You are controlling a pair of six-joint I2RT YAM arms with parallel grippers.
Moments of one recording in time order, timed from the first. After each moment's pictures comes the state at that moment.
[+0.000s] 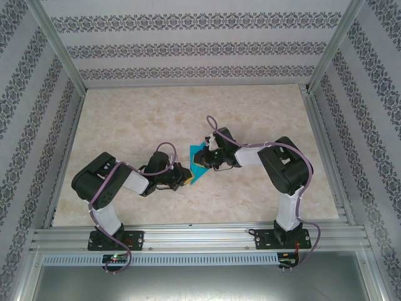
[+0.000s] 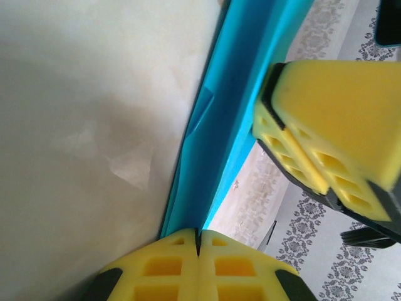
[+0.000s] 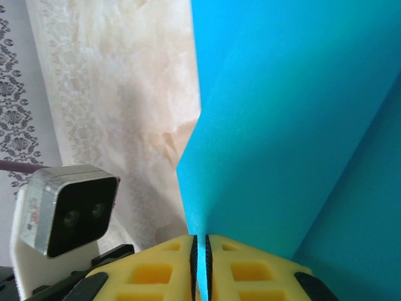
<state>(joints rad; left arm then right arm) -0.52 1.76 0.46 0.67 0.58 -1.31 0.55 1.94 0.94 0.16 -0.66 0.91</state>
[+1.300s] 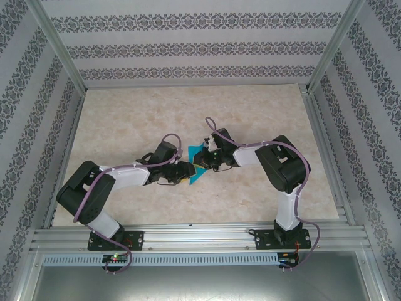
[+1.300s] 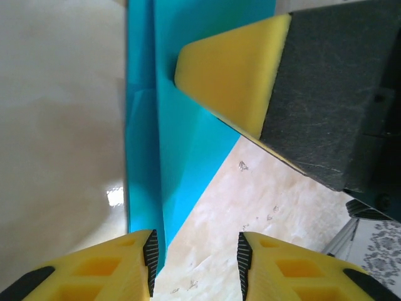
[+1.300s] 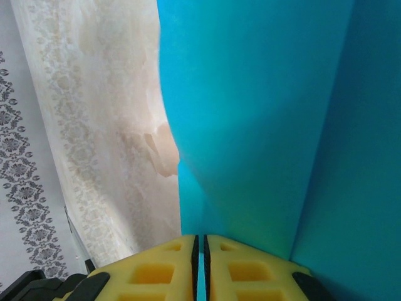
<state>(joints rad) -0.58 1.59 0.69 0.01 0.44 -0.97 0.55 1.97 0.95 0.14 -0.66 0.91</state>
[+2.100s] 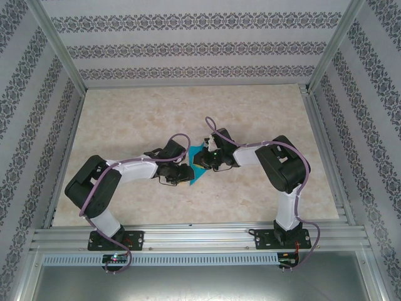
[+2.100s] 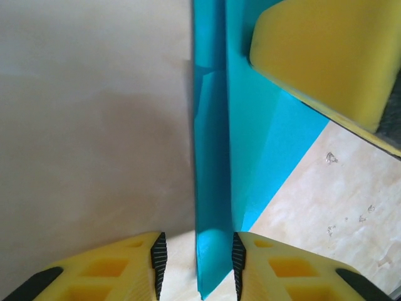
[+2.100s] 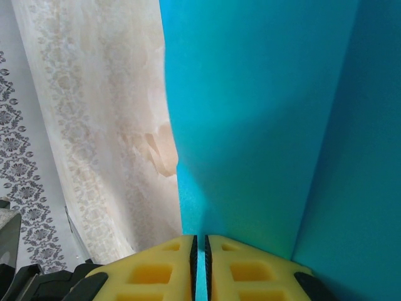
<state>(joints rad) -0.62 1.67 0.84 -0.29 0.32 -0.80 0.55 1.97 0.95 0.14 -0.66 0.91</state>
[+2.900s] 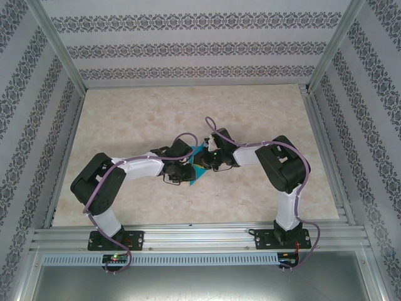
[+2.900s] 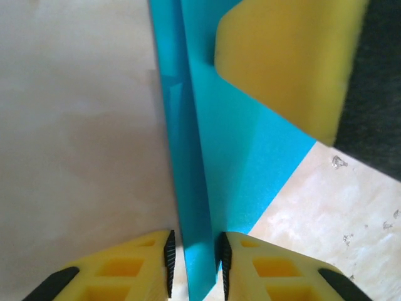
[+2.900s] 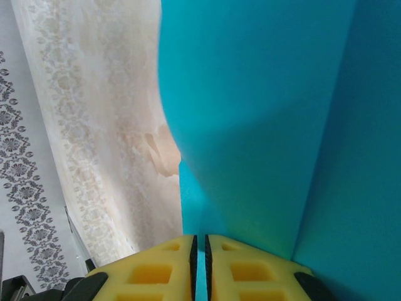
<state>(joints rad) -0.66 1.72 0.93 -0.38 0.23 -0.74 0.55 1.97 0.96 0.14 -0.66 0.91</state>
